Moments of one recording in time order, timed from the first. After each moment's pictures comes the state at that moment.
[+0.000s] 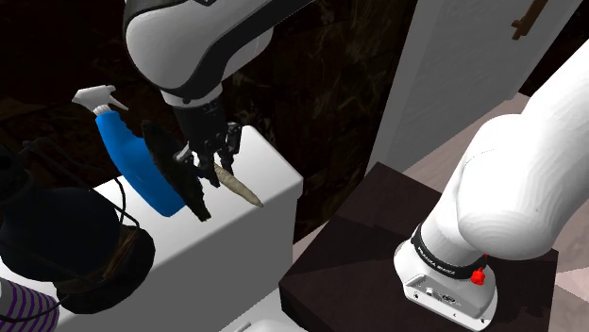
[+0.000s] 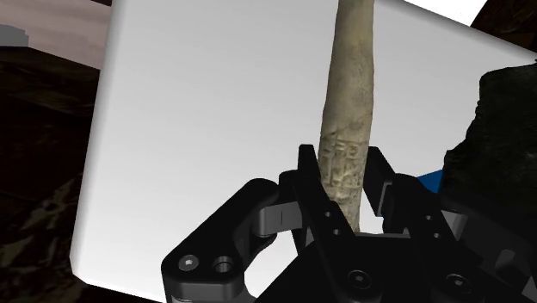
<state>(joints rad) 0.13 -0.14 0.30 -2.29 0.18 2.05 0.29</state>
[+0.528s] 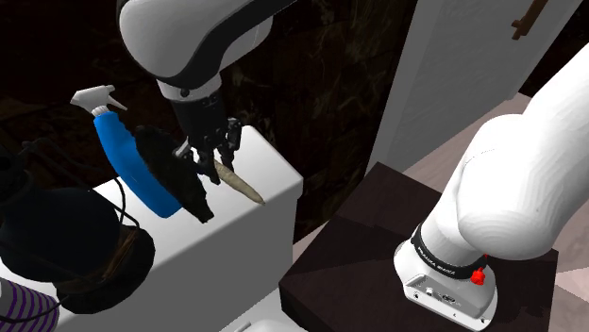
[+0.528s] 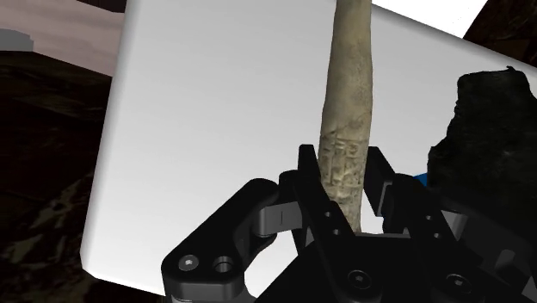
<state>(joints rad) 0.13 -0.15 0.30 -2.27 0.18 2.00 0.29</state>
